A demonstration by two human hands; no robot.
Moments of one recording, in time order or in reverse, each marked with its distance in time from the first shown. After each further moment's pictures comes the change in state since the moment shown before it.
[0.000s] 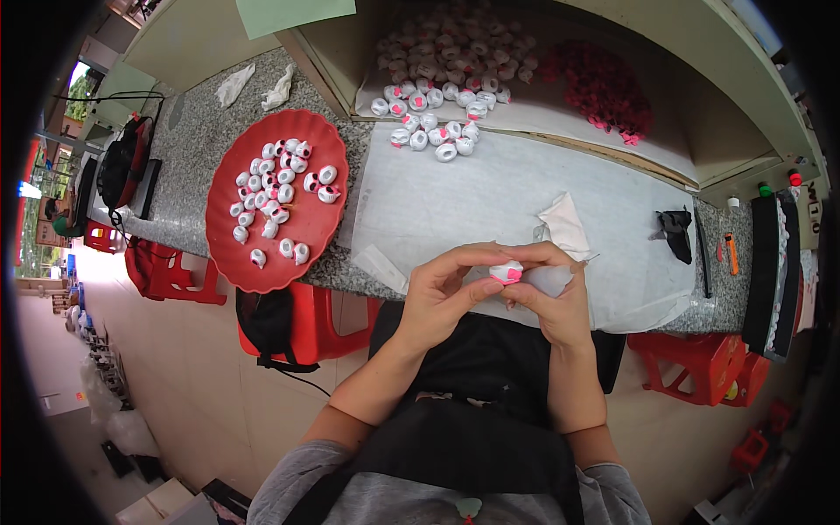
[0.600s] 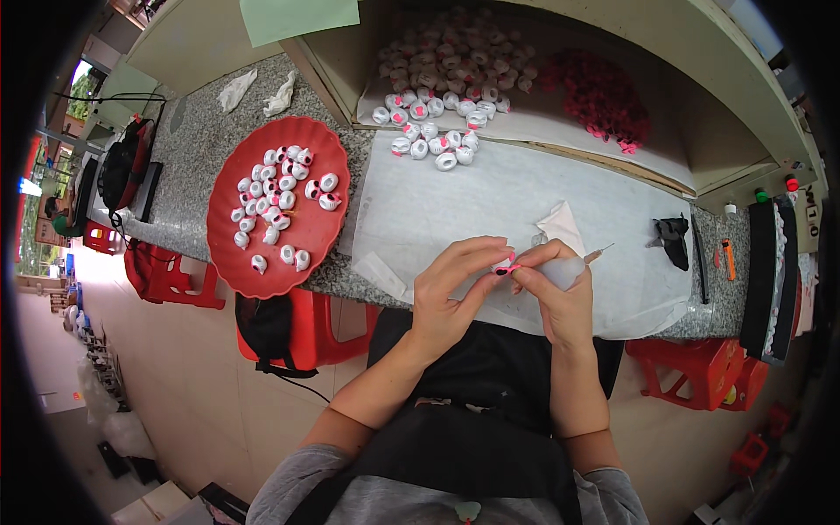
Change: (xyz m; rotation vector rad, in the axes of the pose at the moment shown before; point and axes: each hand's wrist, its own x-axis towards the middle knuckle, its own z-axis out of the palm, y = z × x) left_hand 0.009 -0.001 0.005 0.615 0.080 0.288; right_hand 0.005 -0.003 -0.001 0.125 0.159 0.013
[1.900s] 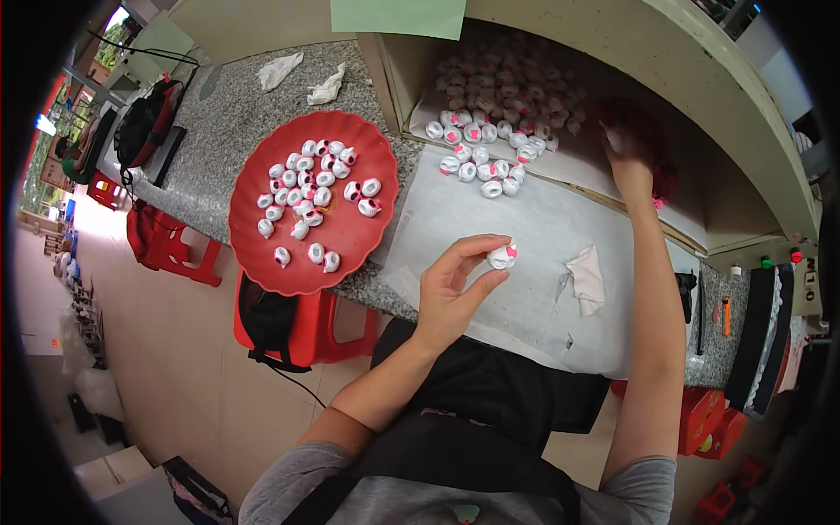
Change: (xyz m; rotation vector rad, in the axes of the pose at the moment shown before) left_hand 0.012 -0.016 -0.020 -0.449 0.191 -0.145; right_hand 0.218 -0.040 -0.088 -1.886 0.183 -0.752
